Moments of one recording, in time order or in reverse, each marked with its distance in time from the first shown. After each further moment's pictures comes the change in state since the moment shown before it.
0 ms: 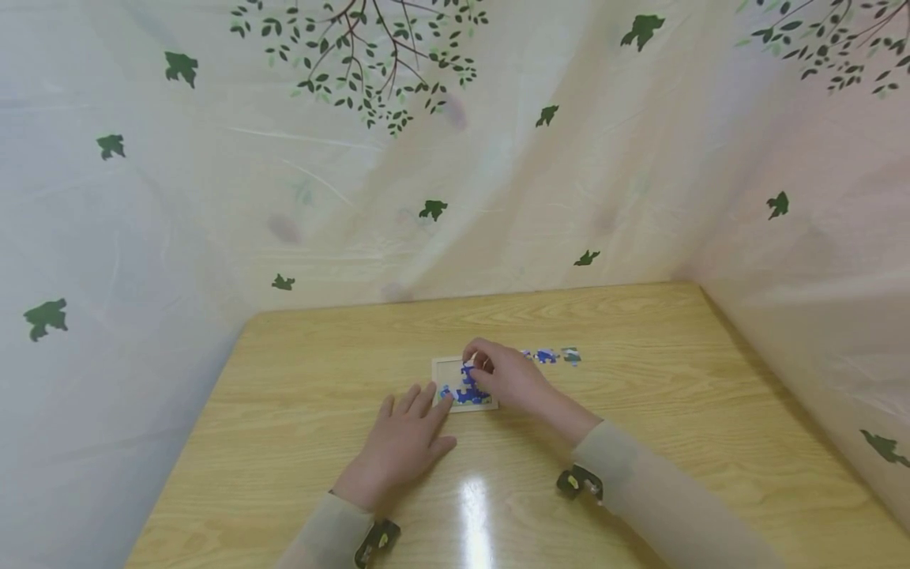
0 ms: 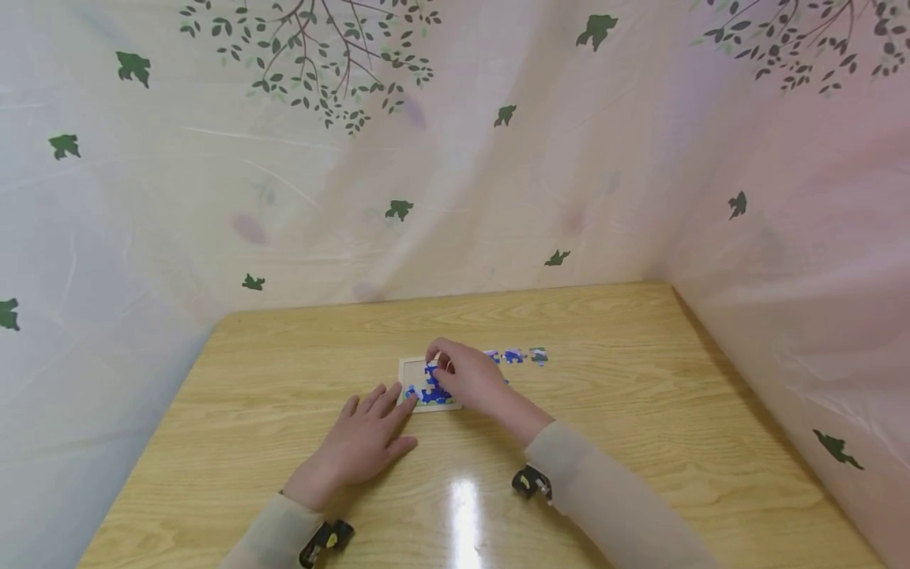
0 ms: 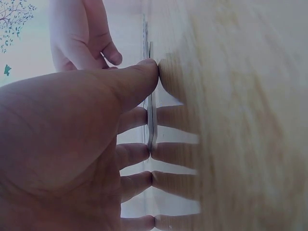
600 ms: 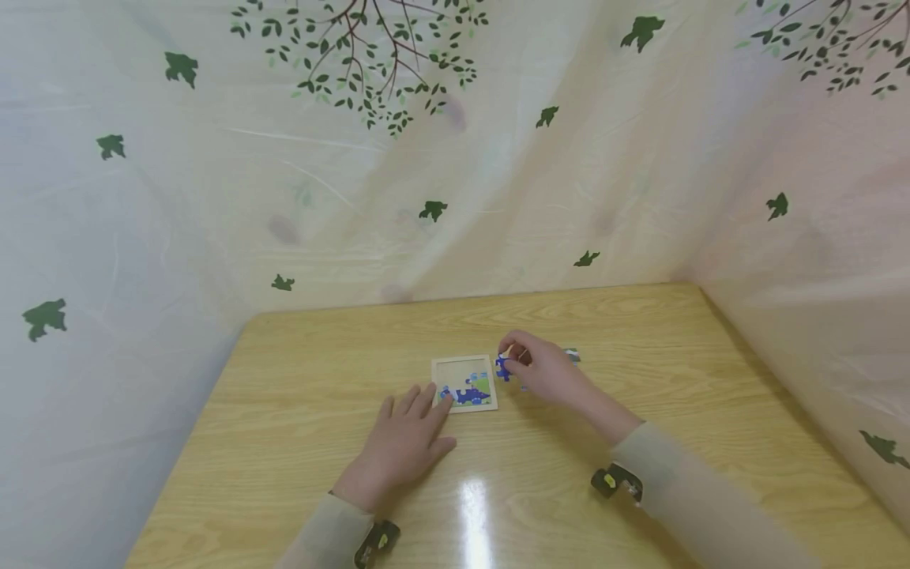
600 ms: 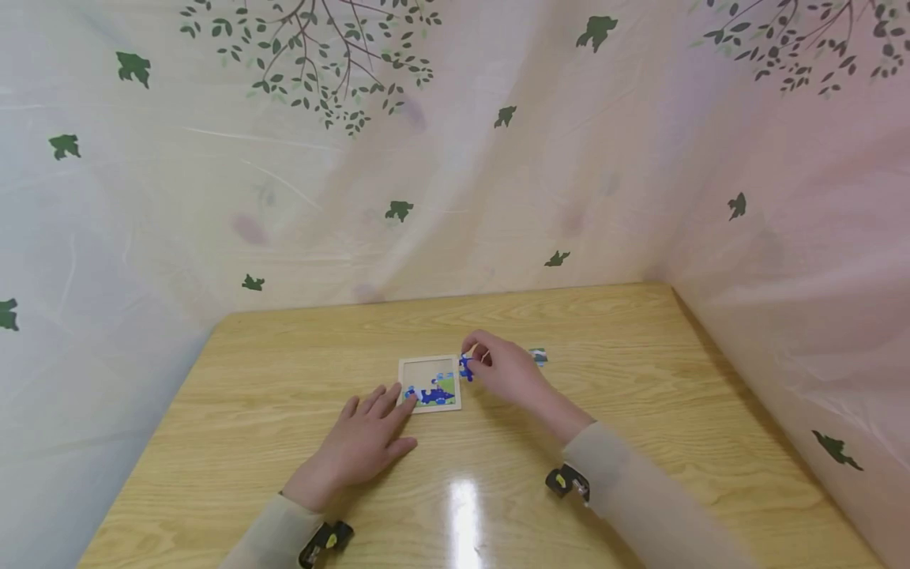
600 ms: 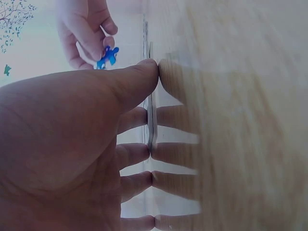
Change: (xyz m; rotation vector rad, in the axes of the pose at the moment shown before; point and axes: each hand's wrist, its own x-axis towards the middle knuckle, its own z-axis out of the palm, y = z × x) left_hand -0.001 0.001 0.000 -0.018 -0.004 -0.009; right_hand -0.019 0.031 -0.039 0.047 0.054 0.052
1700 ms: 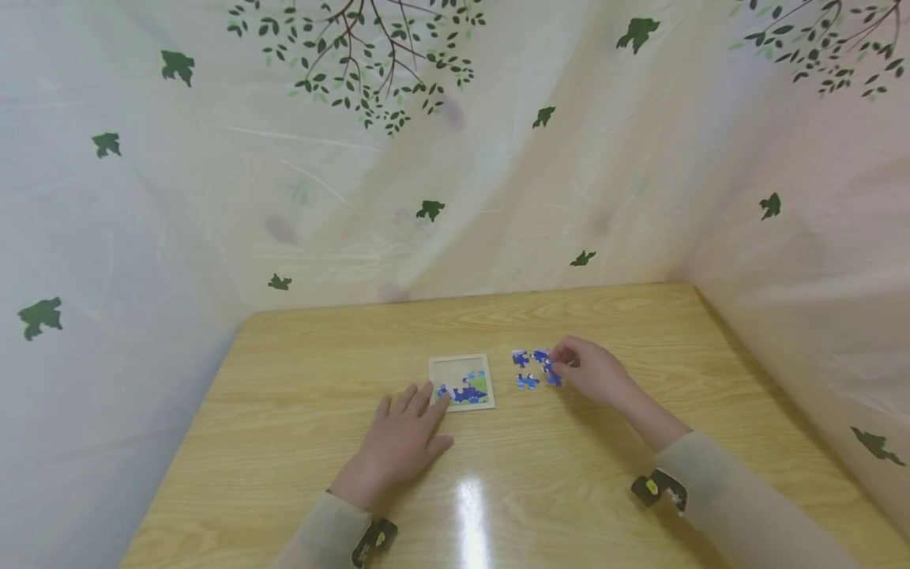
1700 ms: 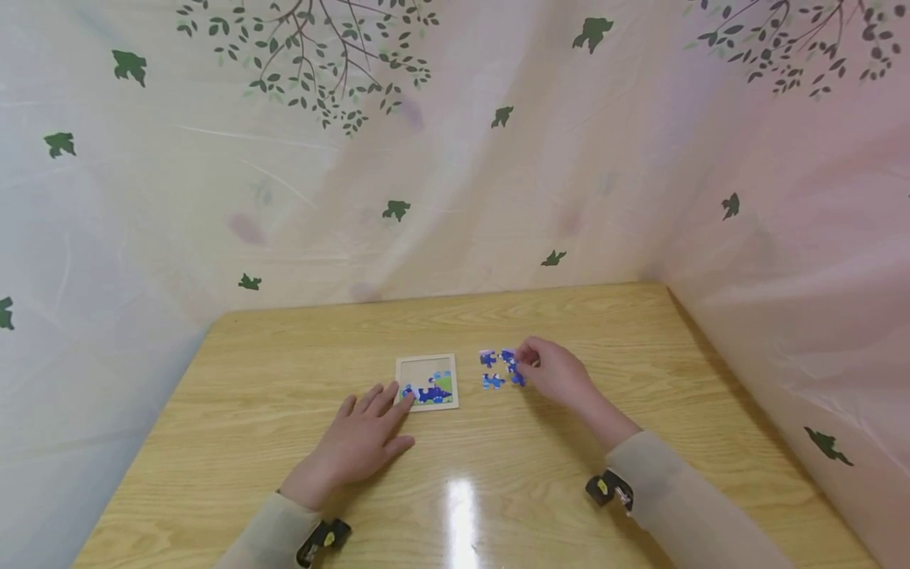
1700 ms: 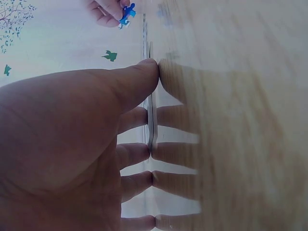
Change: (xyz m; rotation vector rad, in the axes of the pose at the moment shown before) left_hand -0.001 0.001 -0.003 0.008 -0.006 0.006; right_hand -0.031 0.045 -0.045 -0.085 0.038 0.108
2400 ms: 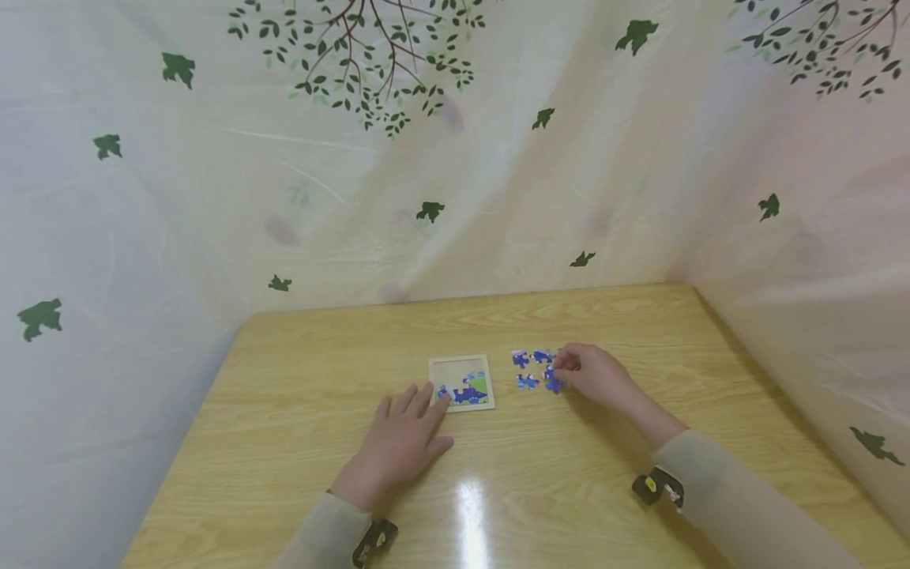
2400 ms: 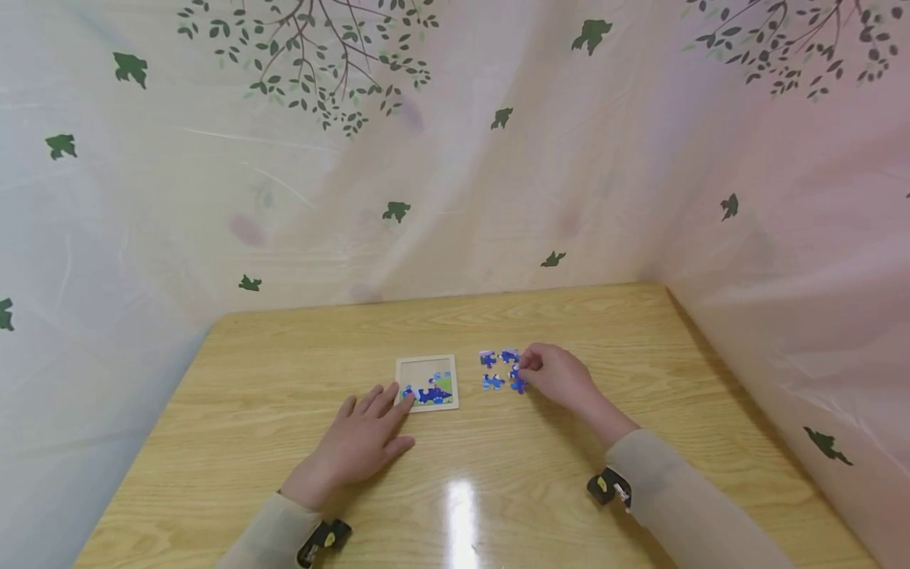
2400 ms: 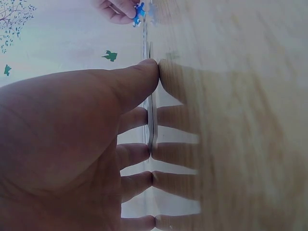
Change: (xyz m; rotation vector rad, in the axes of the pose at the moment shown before) left_hand -0.001 0.000 -0.001 -0.006 0.003 0.001; right_hand 0.001 0.013 0.002 -0.006 -0.037 0.022
